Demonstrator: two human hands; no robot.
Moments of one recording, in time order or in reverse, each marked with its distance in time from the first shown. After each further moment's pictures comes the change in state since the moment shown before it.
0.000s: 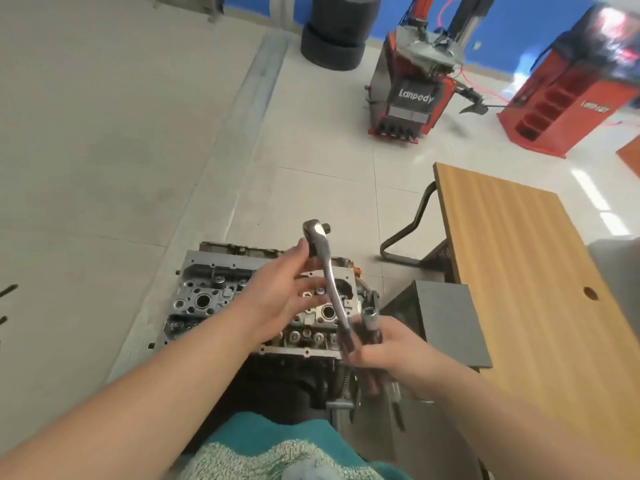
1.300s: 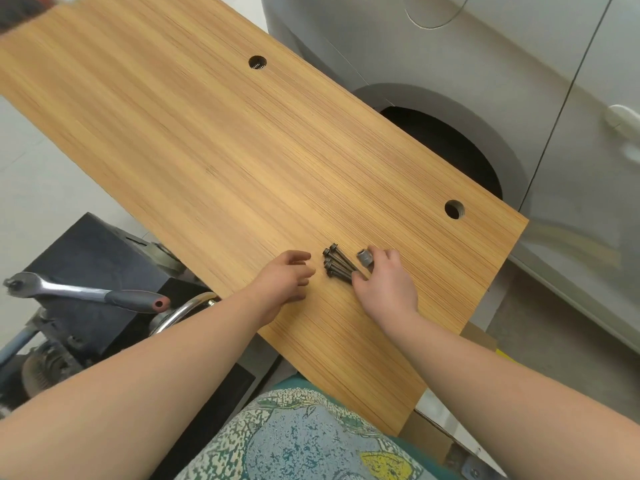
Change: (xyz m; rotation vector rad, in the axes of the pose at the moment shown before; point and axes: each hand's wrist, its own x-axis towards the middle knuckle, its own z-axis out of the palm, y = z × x) left_hand 0.109 -0.461 0.430 1.034 -0.479 -0.573; right_hand -0.302 0.460 -0.175 -0.062 1.267 0.778
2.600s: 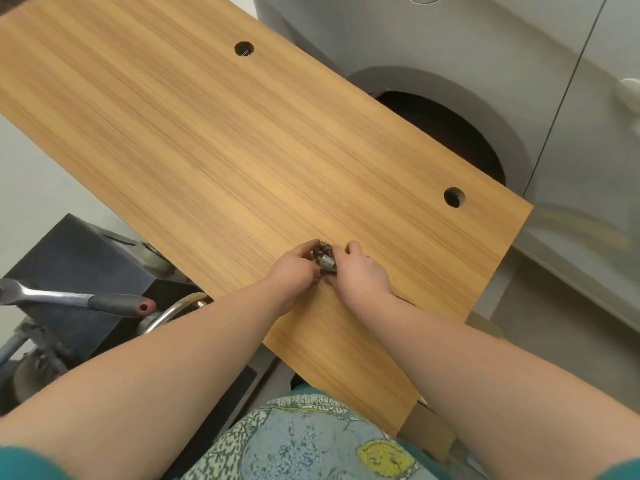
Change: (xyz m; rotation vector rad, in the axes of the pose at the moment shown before) left_hand 0.021 0.005 0.042 0.012 0.010 -0.013; right_hand 0.033 -0.012 0.041 -0.290 -0.175 -0.213
